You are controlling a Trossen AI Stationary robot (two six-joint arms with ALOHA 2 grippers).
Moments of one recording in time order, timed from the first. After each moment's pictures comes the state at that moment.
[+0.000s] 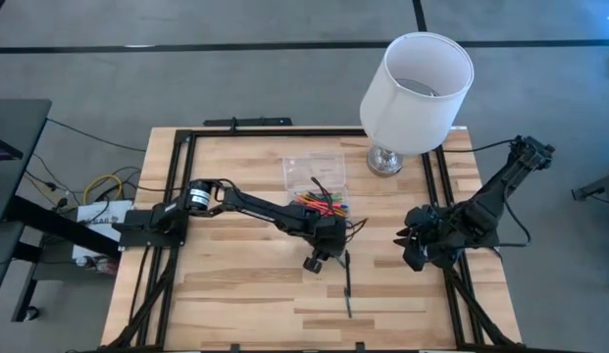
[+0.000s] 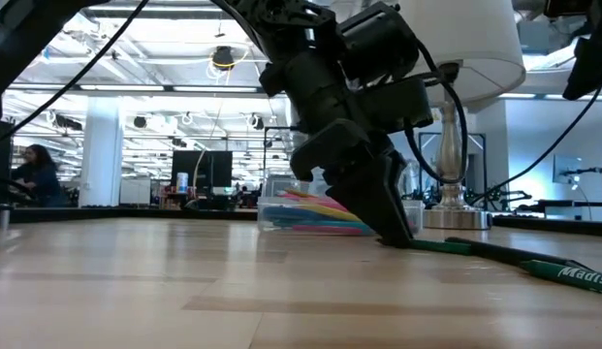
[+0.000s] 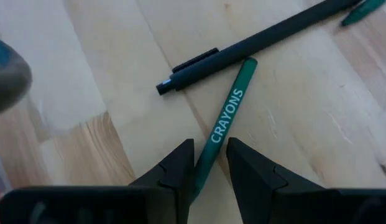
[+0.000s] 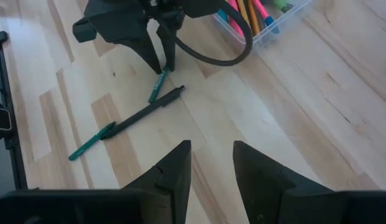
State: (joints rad) left arm -0.10 2.27 1.62 -0.42 0.17 0.34; right arm 0.77 0.92 0.76 -0.96 0.51 1.19
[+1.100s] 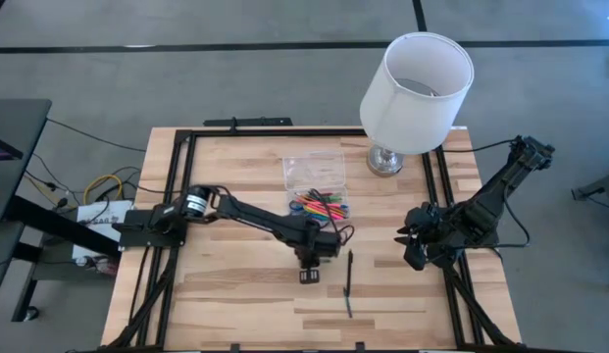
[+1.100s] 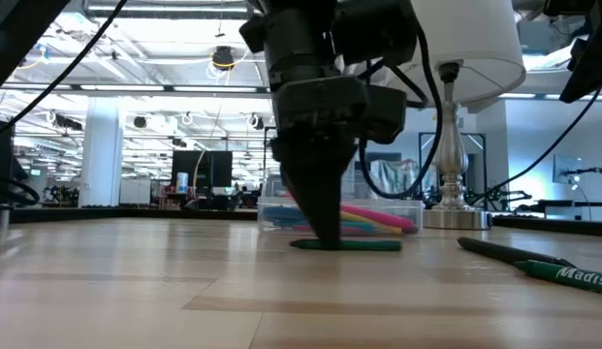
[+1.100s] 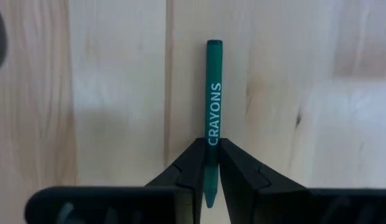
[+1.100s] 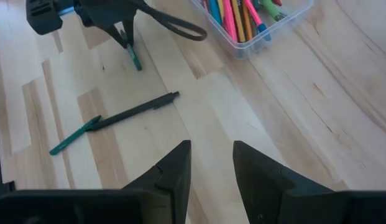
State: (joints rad) left arm -0.18 2.27 1.70 -0.81 0.13 -0.25; right arm 0.77 0.92 0.76 -0.99 0.53 1.12
